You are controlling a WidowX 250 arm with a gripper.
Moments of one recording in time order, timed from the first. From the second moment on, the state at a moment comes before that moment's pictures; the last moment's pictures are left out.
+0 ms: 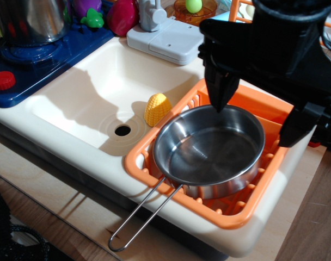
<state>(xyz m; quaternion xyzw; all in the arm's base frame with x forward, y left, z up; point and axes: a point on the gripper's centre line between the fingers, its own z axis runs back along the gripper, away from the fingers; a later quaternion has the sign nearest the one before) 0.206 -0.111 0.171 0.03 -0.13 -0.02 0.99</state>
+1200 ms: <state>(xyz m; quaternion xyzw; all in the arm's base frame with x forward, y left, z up) 0.224 -0.107 0.114 -0.03 -0.15 0.00 0.99</state>
